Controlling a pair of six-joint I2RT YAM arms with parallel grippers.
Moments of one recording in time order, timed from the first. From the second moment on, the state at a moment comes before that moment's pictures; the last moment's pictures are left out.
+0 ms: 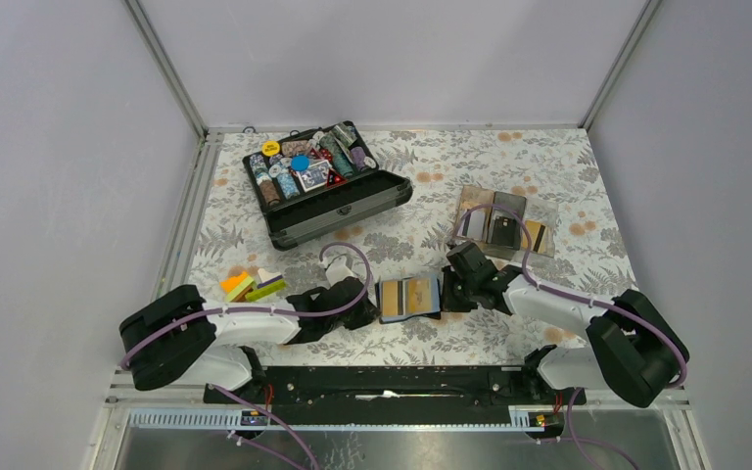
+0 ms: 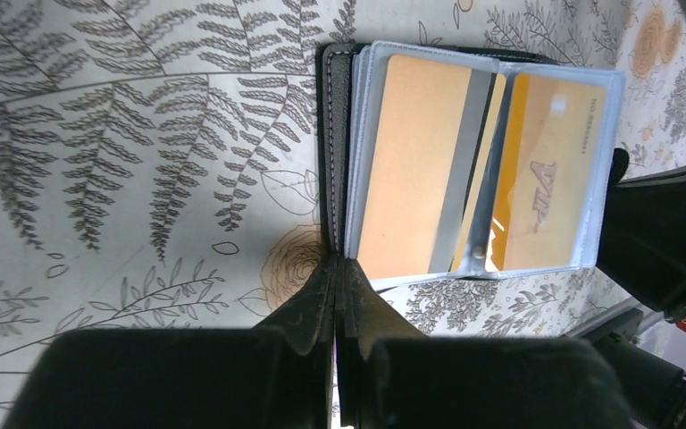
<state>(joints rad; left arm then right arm) -1.04 1.35 0.43 0.10 -0.23 -1.24 0.68 1.31 0.54 -0.29 -0.07 0.66</state>
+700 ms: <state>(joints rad) -1.04 1.32 0.44 0.05 -0.26 -1.20 0.69 1.12 0.43 -0.22 -0.12 0.79</state>
